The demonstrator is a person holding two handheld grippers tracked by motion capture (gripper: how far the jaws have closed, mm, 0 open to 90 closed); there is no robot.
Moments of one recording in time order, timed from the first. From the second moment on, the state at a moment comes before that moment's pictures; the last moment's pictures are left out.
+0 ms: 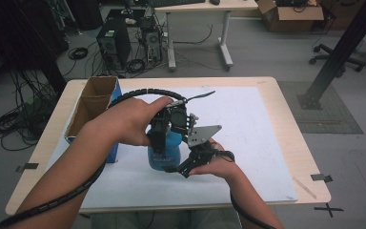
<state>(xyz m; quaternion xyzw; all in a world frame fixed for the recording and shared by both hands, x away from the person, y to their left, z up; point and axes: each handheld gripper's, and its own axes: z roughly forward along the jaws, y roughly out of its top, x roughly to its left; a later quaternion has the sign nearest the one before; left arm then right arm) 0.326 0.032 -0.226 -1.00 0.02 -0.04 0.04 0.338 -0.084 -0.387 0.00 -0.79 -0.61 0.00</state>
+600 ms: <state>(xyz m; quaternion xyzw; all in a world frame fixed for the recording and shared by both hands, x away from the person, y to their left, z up) 0.336 0.038 -0.222 -1.00 -0.02 -0.03 0.04 0.344 -0.102 -0.371 0.01 -0.81 -0.58 0.00</state>
